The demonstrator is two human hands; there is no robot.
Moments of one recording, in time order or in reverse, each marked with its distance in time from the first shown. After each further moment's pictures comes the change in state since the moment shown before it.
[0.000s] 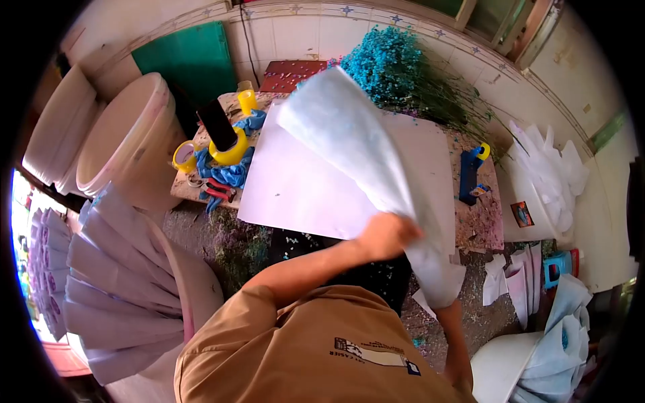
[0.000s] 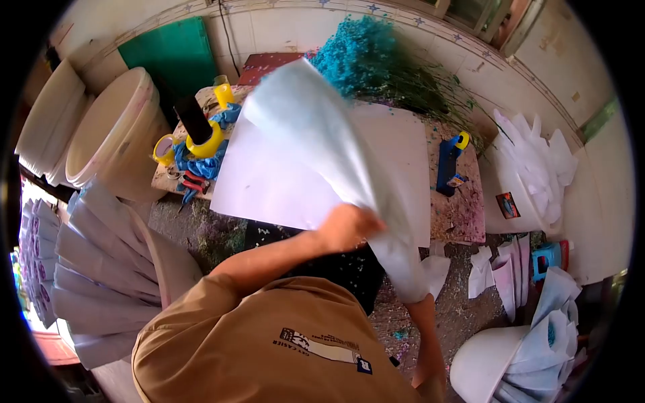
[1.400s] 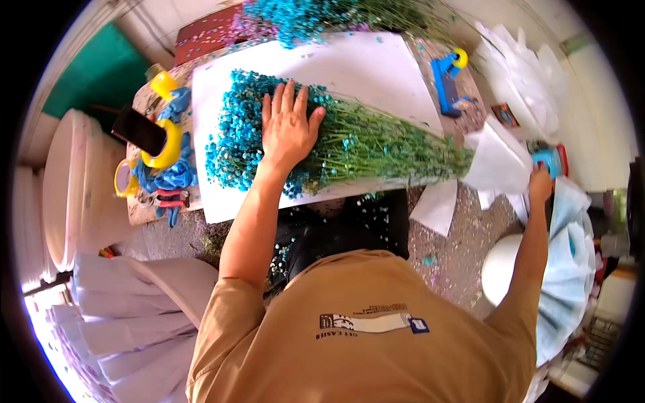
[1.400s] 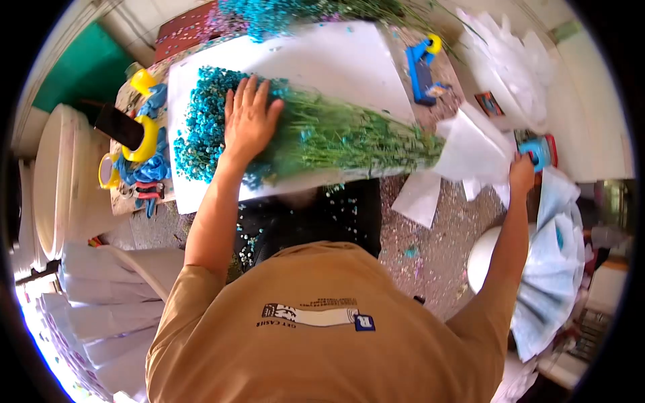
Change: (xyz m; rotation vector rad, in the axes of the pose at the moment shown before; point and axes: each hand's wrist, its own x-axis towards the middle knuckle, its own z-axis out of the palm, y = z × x) left_hand 0.023 -0.135 -0.087 0.682 0.149 -0.146; right_hand 0.139 0.098 -0.265 -0.749 0.954 0.123
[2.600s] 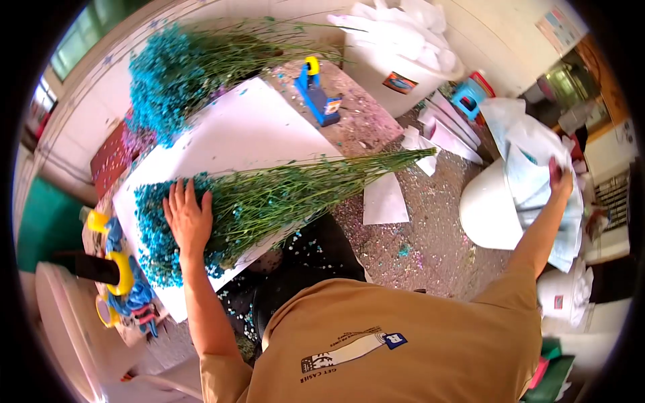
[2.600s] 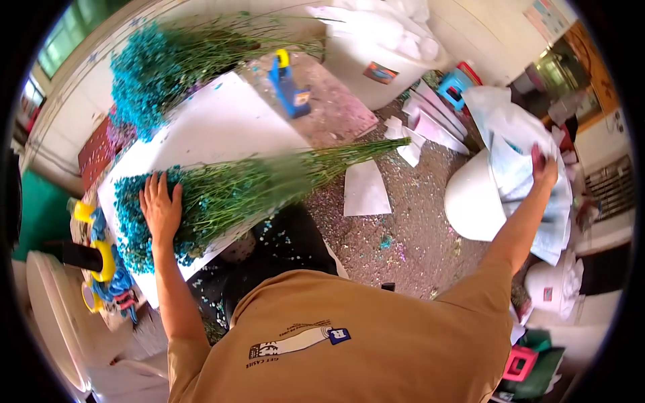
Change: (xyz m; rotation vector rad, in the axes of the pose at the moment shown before) left_hand 0.013 0.015 -0.007 0.161 -0.091 0.031; right_hand -0.099 0.410 -0.160 1.915 0.692 0.968
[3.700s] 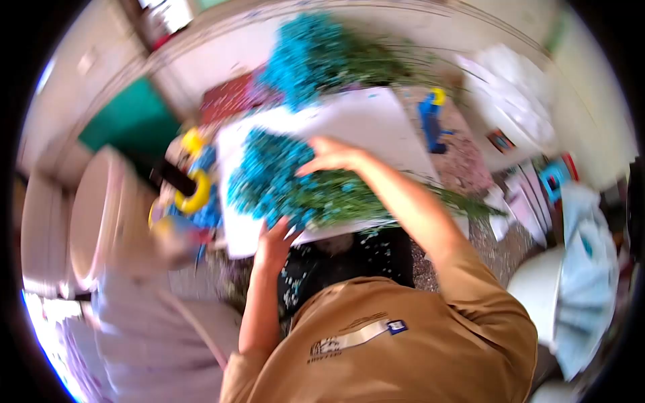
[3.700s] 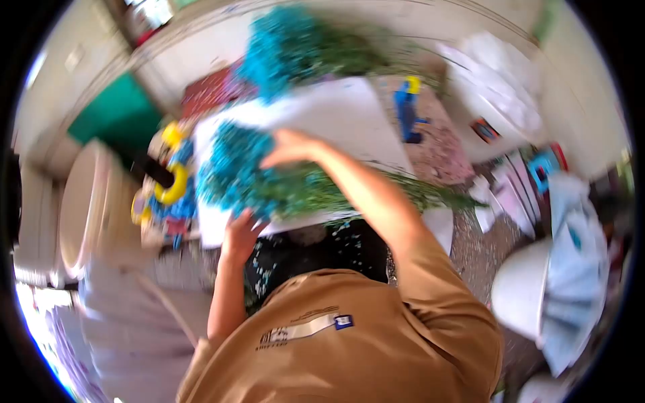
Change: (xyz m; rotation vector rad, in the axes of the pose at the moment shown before) left_hand -0.151 -0.006 -0.058 -2.003 0.012 -0.905; right_hand -0.707 0.512 0.397 -0.549 -2.287 0.317
